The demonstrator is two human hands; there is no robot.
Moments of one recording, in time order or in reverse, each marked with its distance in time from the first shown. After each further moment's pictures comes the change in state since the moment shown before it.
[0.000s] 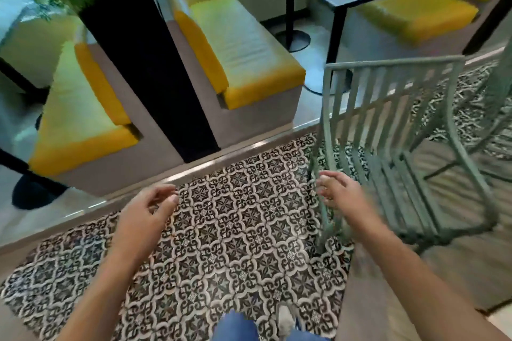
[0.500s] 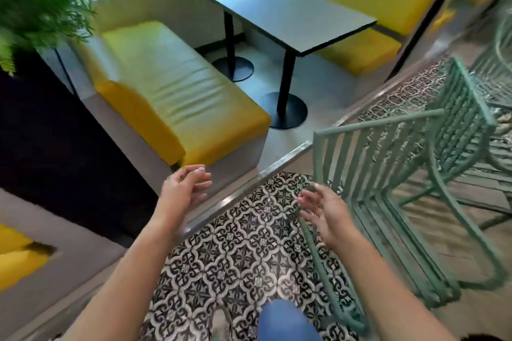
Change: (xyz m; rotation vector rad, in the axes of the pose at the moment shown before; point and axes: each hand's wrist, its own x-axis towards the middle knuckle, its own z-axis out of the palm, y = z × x) left_hand 0.468 0.066 0.093 -0.736 -0.380 -0.200; right_hand 0.313 -0.137 0.089 0.553 0.342 0.193
